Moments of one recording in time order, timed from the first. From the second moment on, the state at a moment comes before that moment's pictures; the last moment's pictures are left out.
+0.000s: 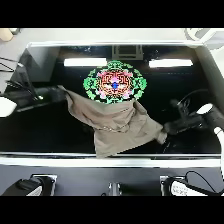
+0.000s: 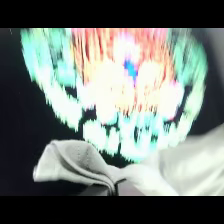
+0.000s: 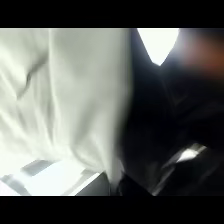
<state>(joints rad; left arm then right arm) -0.24 -0.94 1.13 1.29 -0.85 -1.68 -0.32 -1.35 0.93 -1.05 1.27 0.80</state>
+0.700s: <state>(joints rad) -0.07 -0.83 1.86 1.43 -0.93 -1.68 -0.32 -0.95 1.75 -1.25 1.01 0.86</state>
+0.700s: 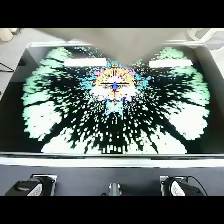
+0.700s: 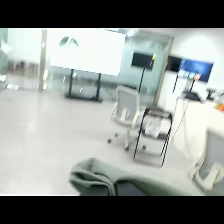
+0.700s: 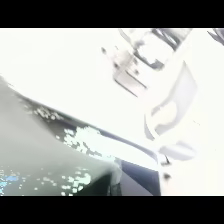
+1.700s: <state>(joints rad) -0.06 -0.98 1.84 1.59 -0.93 -1.67 -0.30 -0.97 1.53 -1.28 1.55 0.96</state>
